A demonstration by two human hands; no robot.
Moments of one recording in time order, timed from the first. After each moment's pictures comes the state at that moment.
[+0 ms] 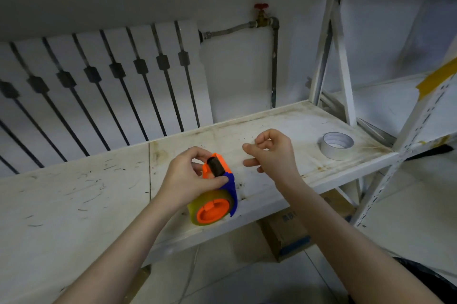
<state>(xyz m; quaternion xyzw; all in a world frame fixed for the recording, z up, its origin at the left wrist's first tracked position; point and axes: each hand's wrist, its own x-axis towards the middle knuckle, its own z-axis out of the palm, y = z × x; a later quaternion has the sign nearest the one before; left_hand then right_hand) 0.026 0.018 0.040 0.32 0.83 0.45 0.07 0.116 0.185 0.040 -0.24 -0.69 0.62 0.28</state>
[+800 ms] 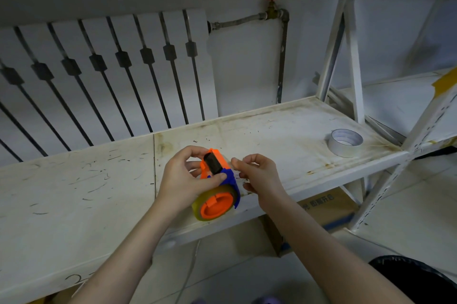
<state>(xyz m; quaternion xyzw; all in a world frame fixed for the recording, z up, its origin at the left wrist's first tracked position) 0.031 -0.001 0.027 0.28 0.79 0.55 0.05 0.094 0.146 -0.007 -0.30 -0.61 0.71 0.18</state>
